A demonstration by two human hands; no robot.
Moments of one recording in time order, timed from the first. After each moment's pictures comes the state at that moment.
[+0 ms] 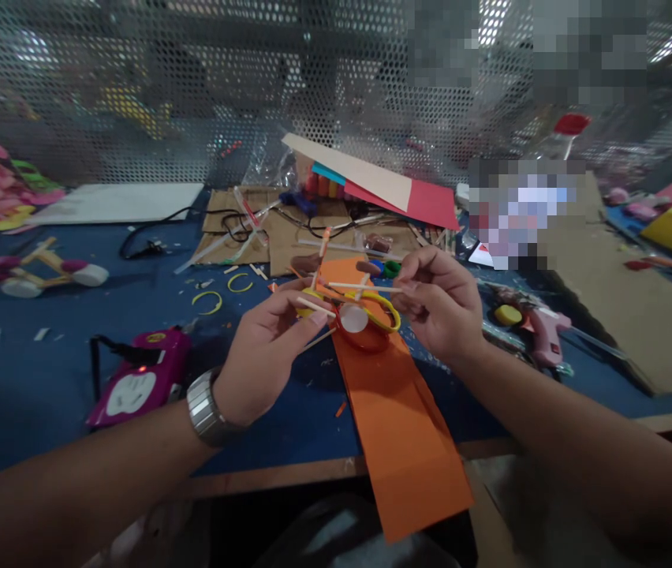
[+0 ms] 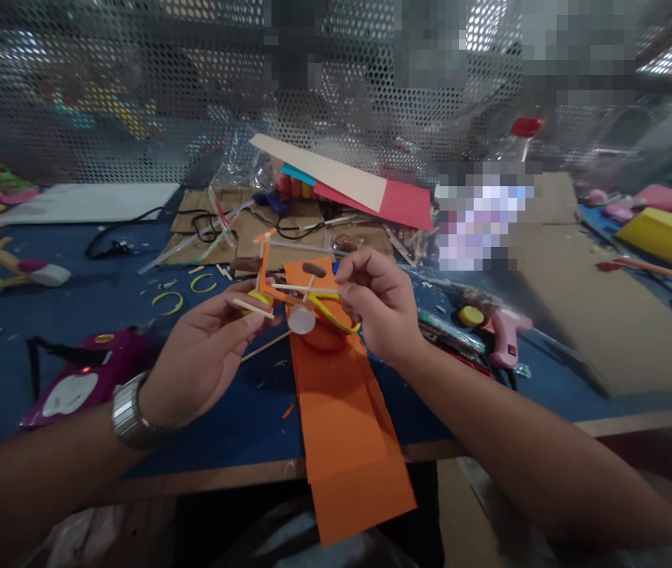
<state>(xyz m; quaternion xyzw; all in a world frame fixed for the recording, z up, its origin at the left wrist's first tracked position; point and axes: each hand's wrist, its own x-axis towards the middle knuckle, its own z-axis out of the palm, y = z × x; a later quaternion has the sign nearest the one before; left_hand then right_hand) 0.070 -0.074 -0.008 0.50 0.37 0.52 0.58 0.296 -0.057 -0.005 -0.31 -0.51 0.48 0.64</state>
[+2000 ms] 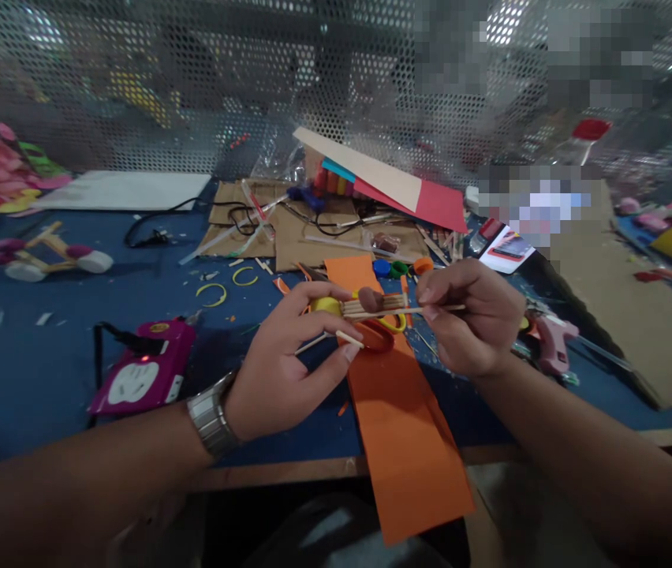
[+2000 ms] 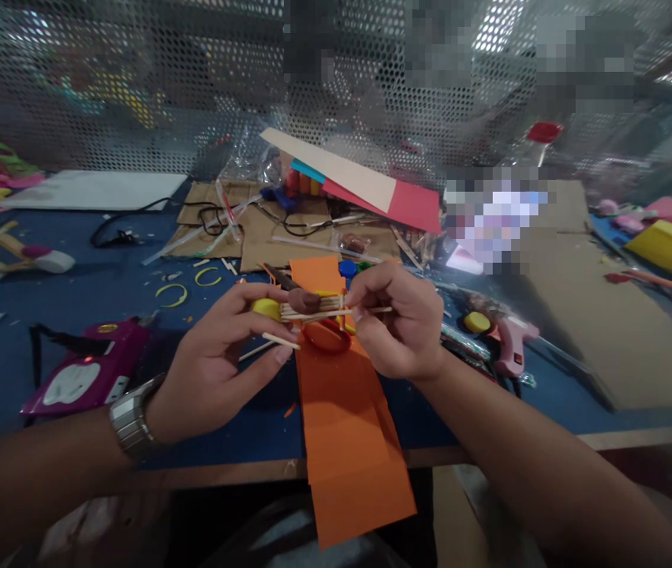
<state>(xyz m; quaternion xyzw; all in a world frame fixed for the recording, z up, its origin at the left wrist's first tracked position) 0.065 -0.088 0.006 0.79 0.33 0.45 0.26 0.310 -0.074 -0.004 -0.35 -0.66 0.22 0.63</state>
